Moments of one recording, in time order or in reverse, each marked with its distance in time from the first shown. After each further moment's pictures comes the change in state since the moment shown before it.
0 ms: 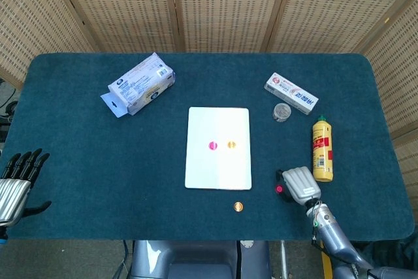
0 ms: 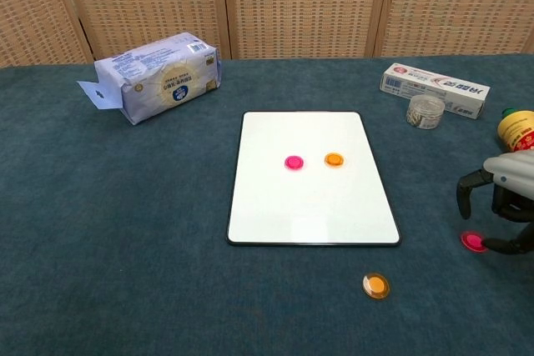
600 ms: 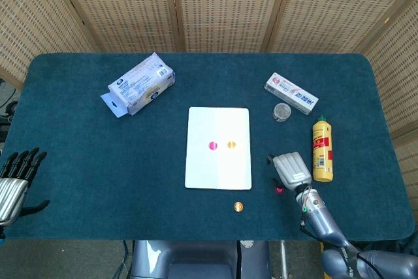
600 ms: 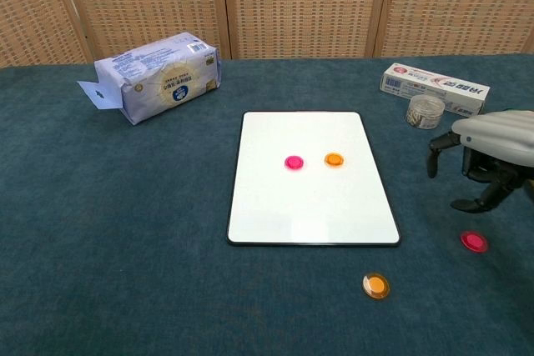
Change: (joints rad) left arm 0.002 0.006 -0.001 0.001 0.003 0.008 -0.015; right arm 0.114 0.027 0.051 -0.092 0.149 -0.003 -0.097
